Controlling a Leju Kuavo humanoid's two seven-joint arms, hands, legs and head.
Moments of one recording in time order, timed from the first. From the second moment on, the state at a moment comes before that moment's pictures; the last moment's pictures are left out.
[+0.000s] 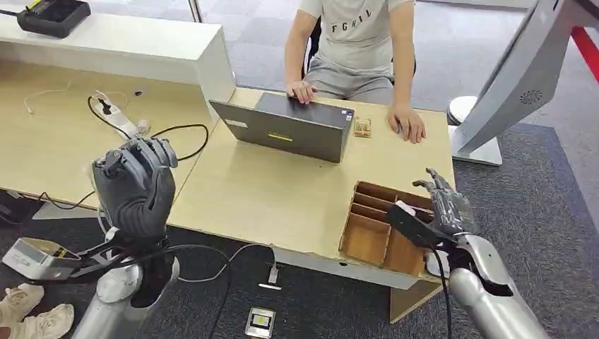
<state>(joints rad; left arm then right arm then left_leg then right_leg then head) -0.13 0.14 -0.48 -1.99 0.31 0.36 -0.69 -0.58 -0.28 0.66 -0.99 0.77 -0.19 0.03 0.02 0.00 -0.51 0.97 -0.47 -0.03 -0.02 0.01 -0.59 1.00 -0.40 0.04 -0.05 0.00</state>
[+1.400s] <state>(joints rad) -0.11 0.14 -0.47 -1.99 0.29 0.34 -0.69 -0.61 -0.25 0.64 -1.05 0.83 -0.37 0.06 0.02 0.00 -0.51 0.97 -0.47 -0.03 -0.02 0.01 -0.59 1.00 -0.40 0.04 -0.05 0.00</state>
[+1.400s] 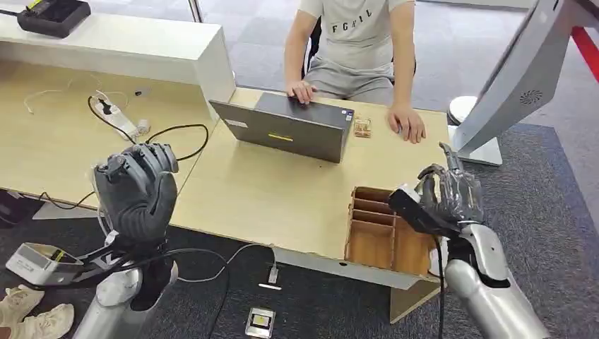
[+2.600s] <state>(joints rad) -0.12 0.14 -0.49 -2.00 0.31 0.42 -0.70 -0.98 -0.16 0.68 -0.82 0.91 -0.41 0.10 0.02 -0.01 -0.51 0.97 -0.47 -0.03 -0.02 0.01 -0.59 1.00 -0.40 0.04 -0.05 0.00</state>
